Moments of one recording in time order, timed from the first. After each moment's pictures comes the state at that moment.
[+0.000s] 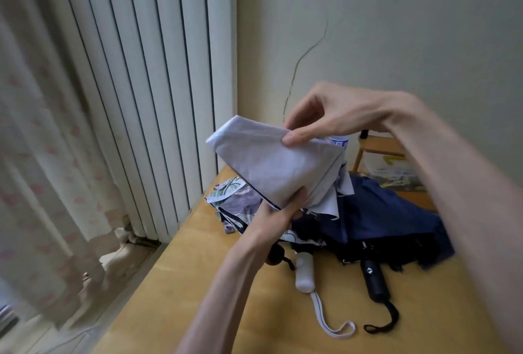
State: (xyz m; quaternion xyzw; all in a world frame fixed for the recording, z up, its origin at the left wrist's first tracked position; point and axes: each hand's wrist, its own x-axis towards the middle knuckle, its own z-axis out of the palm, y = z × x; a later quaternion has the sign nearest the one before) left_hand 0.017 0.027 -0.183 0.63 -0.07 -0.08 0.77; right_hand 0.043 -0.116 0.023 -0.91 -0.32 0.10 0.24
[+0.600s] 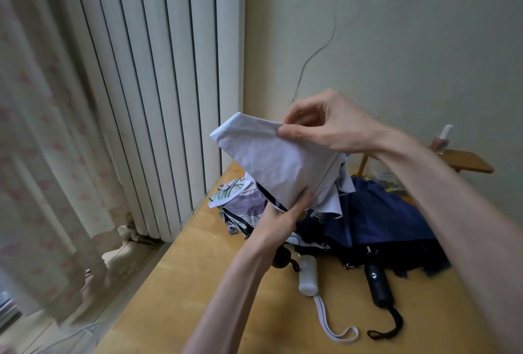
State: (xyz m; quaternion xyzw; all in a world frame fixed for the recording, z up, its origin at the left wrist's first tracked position) left_hand 0.012 0.024 -0.181 0.62 -0.07 -0.06 0.78; right_hand 0.050 -0.104 -0.017 -0.86 -0.32 -0.06 0.38
